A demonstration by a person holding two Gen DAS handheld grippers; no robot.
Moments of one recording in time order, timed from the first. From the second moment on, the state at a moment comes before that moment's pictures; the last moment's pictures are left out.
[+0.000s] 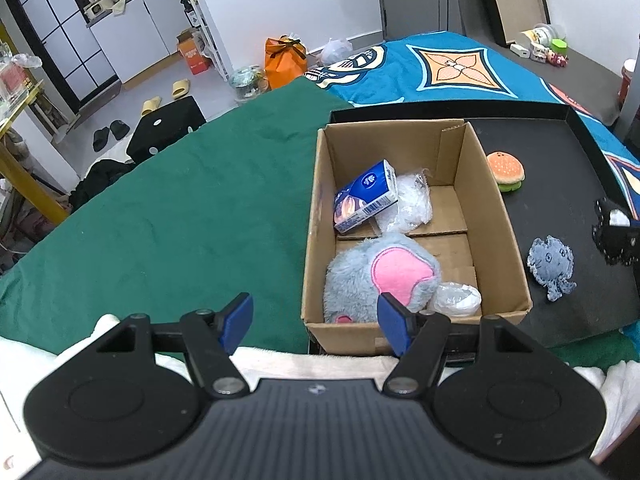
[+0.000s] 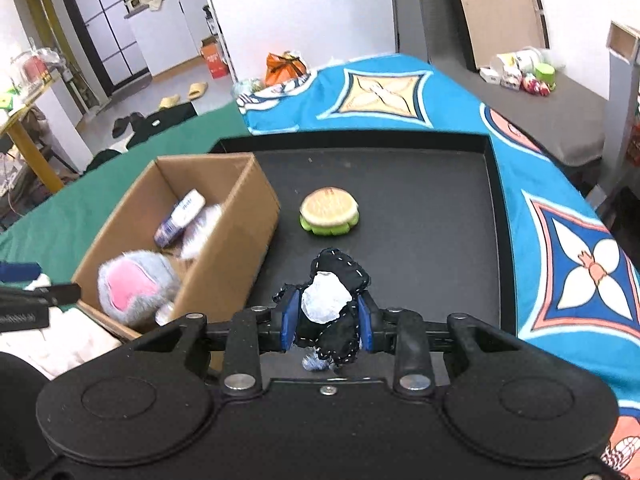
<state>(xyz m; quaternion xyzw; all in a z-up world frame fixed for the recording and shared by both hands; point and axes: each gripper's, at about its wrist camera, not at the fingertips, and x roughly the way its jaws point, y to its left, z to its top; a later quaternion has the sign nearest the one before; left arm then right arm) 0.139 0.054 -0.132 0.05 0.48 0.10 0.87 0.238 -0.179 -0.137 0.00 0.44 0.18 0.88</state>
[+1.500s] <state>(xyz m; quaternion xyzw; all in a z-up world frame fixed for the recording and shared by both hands) 0.144 0.104 -0.170 -0.07 0.47 0.09 0.87 0.279 -0.046 -0.109 -0.10 0.39 0.23 0.89</state>
